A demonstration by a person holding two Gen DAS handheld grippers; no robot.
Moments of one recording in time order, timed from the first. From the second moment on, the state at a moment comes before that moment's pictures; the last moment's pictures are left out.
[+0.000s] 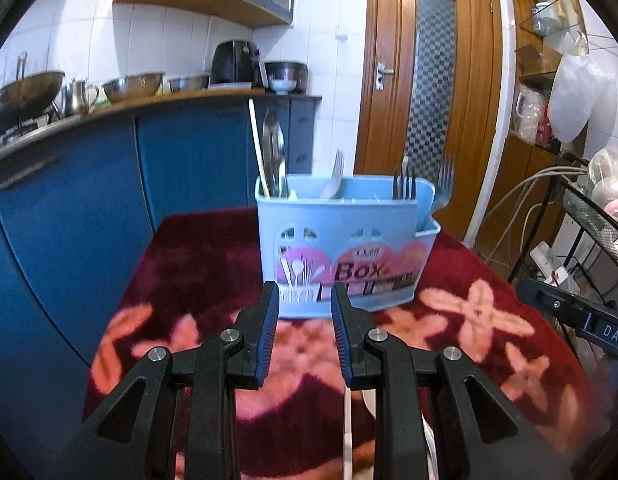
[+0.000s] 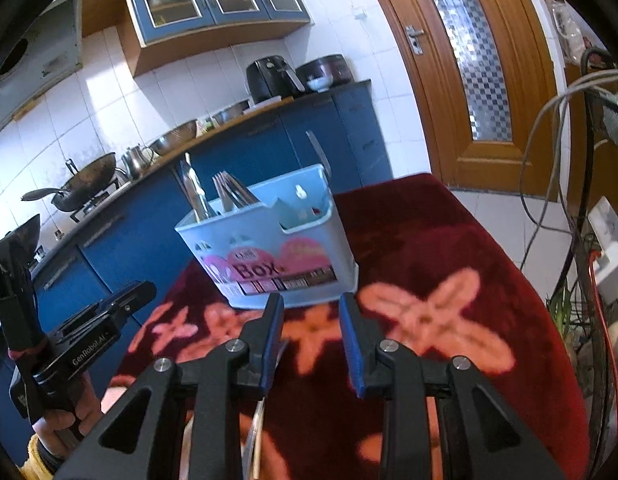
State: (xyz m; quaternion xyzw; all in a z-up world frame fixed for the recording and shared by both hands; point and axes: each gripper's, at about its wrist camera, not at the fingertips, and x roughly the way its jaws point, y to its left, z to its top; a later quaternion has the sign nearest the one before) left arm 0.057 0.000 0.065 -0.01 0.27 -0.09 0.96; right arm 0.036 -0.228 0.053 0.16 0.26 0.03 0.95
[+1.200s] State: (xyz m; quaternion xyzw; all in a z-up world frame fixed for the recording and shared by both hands) left arm 0.098 -0.035 -0.018 0.04 0.48 -0.15 0.87; right arm 0.041 -0.241 0.008 0.18 0.32 0.03 0.93
